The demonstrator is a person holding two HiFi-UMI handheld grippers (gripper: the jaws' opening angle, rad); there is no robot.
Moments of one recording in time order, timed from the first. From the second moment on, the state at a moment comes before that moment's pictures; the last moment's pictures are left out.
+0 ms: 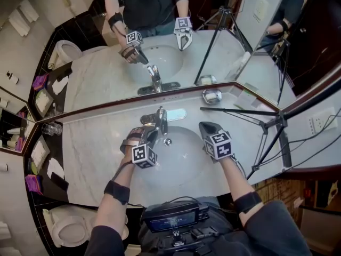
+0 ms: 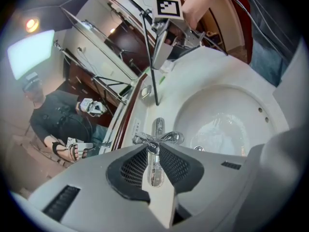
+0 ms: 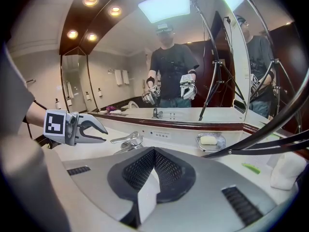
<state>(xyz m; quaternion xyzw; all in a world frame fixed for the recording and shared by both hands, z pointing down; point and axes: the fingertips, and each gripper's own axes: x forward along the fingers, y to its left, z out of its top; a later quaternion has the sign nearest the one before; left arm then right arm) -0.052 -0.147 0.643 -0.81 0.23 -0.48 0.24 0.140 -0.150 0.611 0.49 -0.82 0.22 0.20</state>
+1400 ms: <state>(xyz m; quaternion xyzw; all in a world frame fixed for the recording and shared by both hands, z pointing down) -0.146 -0.095 0.544 -0.83 0.50 -0.15 -0.19 0.107 -0.122 0.572 0.45 -0.85 0.16 0.21</state>
